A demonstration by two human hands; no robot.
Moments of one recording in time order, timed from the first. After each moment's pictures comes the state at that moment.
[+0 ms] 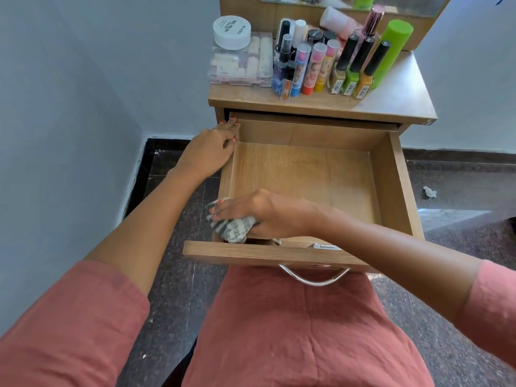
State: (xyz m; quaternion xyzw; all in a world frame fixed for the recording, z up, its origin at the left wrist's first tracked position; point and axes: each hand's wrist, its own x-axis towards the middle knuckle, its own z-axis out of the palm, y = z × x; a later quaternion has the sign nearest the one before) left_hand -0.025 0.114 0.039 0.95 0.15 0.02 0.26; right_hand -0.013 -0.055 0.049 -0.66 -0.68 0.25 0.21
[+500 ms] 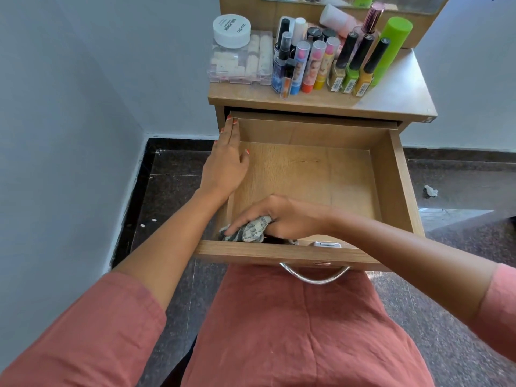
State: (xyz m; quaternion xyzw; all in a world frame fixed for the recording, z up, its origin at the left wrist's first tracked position) left_hand -0.030 0.077 0.015 0.94 0.22 0.05 0.27; right_hand -0.010 -0.077 0.059 -0.65 -0.55 0.44 0.27
